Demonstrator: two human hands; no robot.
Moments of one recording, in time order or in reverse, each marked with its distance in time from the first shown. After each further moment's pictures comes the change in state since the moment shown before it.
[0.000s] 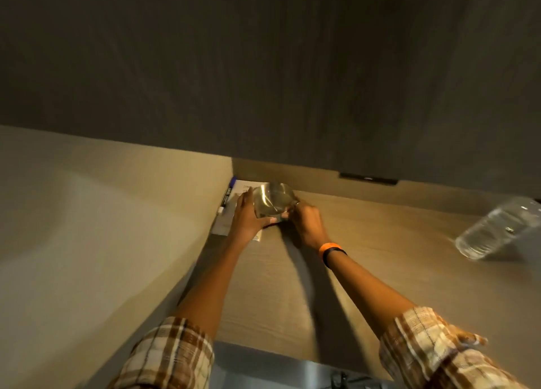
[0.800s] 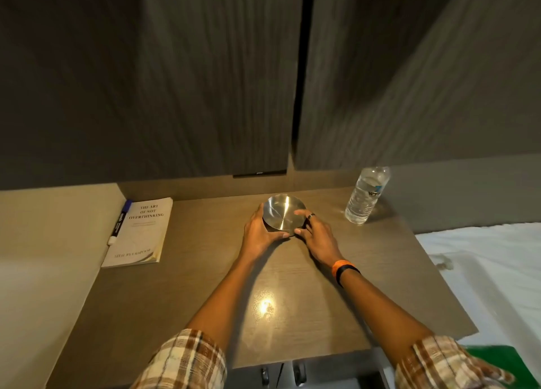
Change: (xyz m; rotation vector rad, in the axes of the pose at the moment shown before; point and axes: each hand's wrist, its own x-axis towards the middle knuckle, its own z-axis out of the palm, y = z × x) left_hand -0.057 0.126 0.213 -0.507 -0.313 0.161; right_hand -0.129 0.168 -0.143 0.158 0.207 0.388
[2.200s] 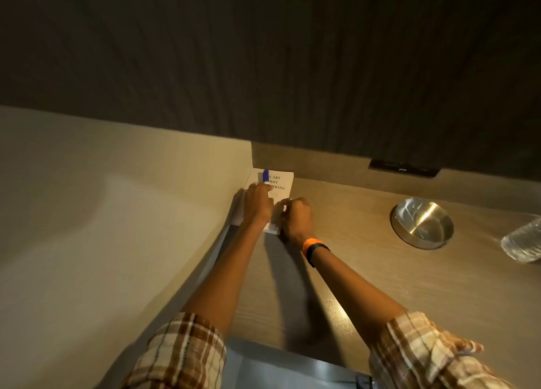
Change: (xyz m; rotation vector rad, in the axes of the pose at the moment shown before) left_hand -0.008 -0.007 -0.277 0.844 0.434 -0.220; right_hand 0.016 -0.207 0.269 -0.206 -0.217 -0.159
